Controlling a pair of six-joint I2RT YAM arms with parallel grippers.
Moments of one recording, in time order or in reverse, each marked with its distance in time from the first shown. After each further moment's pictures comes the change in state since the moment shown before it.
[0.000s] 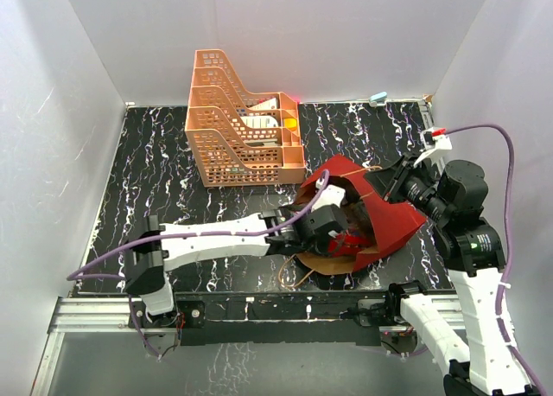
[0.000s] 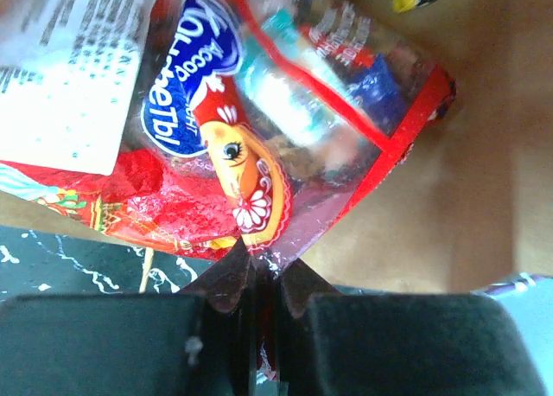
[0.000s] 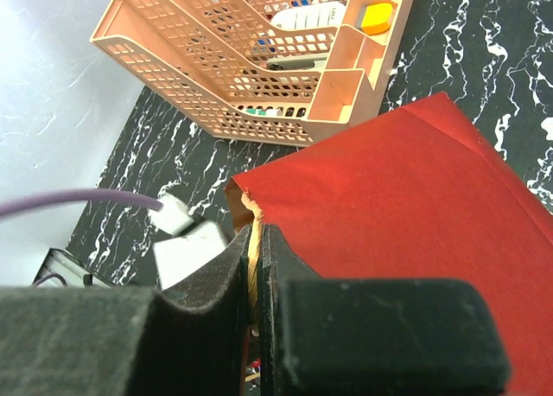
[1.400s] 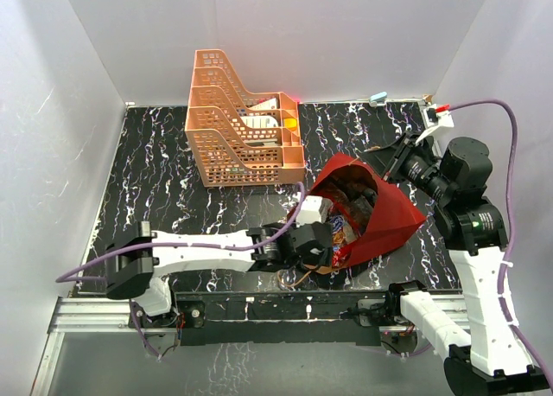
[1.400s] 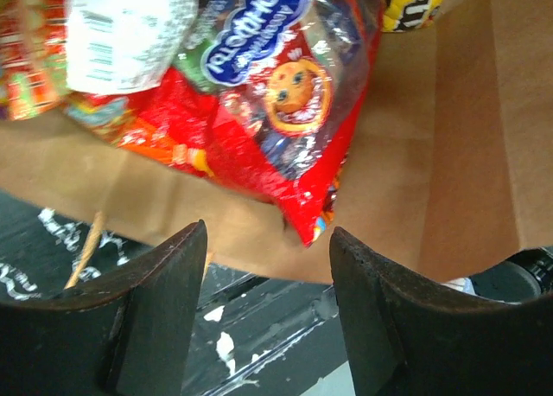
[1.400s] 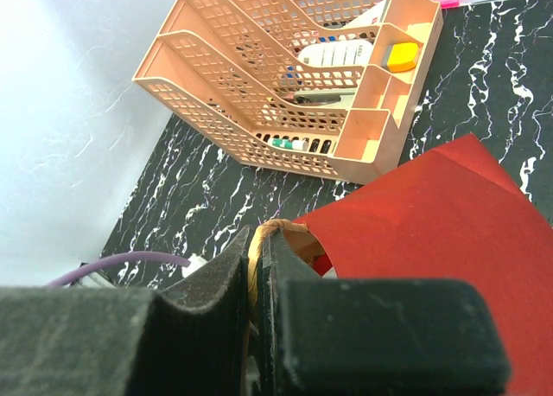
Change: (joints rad) left arm -0.035 -0.169 -0.308 0.277 -0.068 -0.243; right arm -0.001 0.125 0.135 0.049 -0.038 0.048
